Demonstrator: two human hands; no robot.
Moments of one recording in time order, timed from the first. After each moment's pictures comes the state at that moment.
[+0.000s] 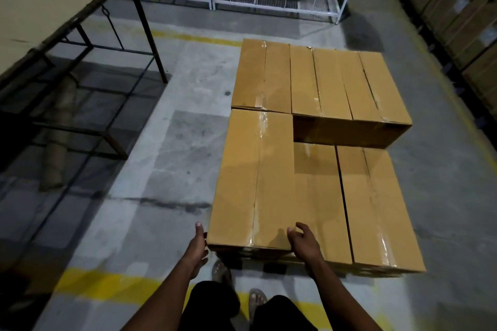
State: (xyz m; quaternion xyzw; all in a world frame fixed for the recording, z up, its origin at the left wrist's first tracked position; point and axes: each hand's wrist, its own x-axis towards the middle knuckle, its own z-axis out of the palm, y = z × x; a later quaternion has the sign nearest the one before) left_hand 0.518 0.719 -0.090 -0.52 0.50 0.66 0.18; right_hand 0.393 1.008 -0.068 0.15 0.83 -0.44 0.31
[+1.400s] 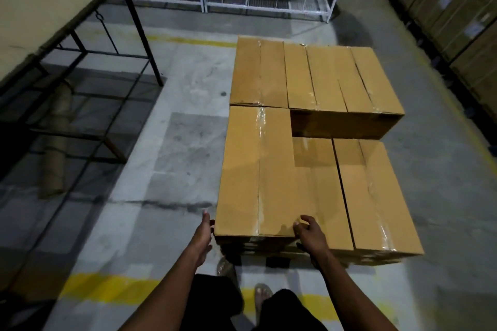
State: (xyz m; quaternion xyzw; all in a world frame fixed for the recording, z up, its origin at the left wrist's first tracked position) left_hand 0.514 0.716 -0.059 -0.49 0.53 0.67 0.18; right_hand 0.412 1.017 -0.057 0.17 0.81 -0.49 0.29
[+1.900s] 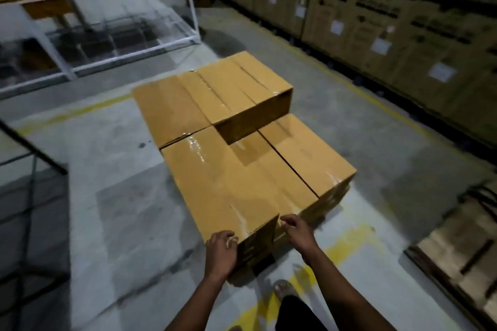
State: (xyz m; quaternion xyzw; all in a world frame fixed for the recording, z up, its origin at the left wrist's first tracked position) left_hand 0.510 0.732 -0.020 -0.04 0.91 0.38 0.15; right_hand 0.526 0.983 0.005 0.28 0.78 -0.55 0.11
